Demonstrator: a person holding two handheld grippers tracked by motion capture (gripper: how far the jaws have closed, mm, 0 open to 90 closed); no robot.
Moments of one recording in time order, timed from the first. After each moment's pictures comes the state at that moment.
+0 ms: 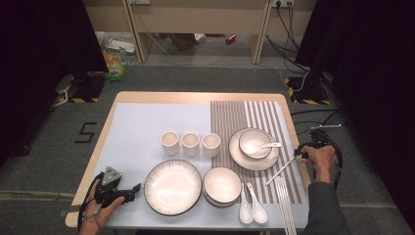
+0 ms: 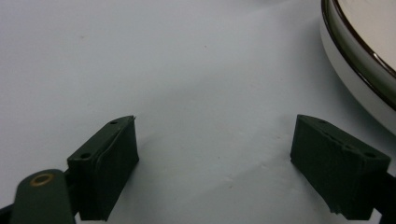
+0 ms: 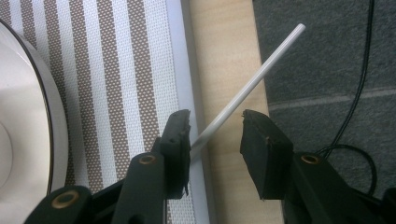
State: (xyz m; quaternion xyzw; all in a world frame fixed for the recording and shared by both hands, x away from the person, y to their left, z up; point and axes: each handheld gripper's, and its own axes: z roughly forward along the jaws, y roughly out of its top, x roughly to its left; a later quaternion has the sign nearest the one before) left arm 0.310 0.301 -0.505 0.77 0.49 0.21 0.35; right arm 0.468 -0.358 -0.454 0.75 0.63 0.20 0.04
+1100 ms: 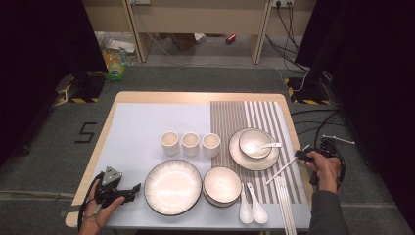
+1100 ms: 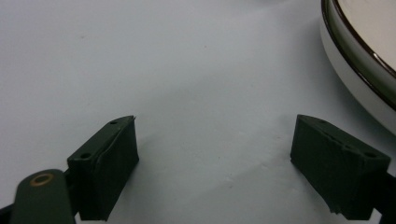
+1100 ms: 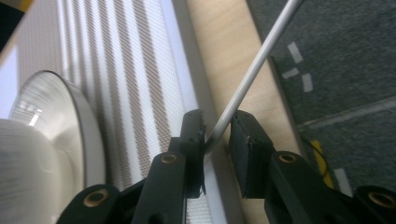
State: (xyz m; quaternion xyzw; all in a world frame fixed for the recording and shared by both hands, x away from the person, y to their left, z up) left arm 0.310 0.301 -0.505 0.77 0.49 0.21 0.35; right arm 0.445 -0.381 -0.479 0.78 0.52 0.34 -0.02
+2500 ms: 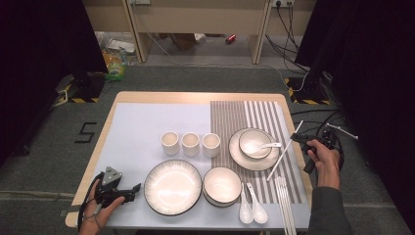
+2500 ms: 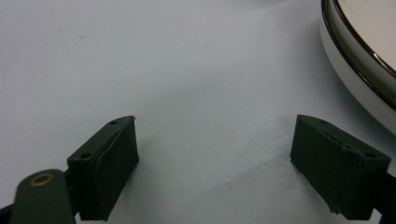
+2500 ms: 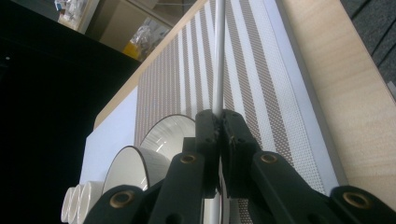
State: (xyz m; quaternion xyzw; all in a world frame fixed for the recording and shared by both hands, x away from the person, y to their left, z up) left arm 0.309 0.301 -0.505 0.77 0.49 0.21 0.35; right arm 0.454 -0.365 -0.441 0.72 0.48 0.50 -0.04
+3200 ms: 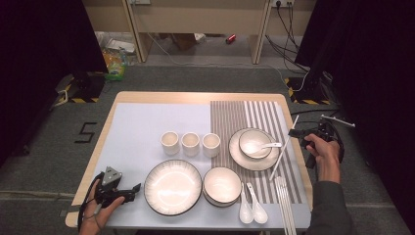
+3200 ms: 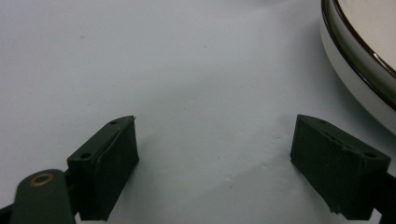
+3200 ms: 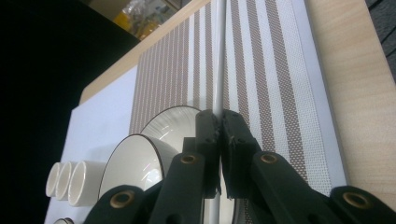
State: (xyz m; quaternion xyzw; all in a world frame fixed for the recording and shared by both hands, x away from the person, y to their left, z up) left arm 0.309 0.301 -0.505 0.77 0.49 0.22 0.35; right arm 0.468 -0.352 -0.416 0.70 0.55 0.46 -0.03
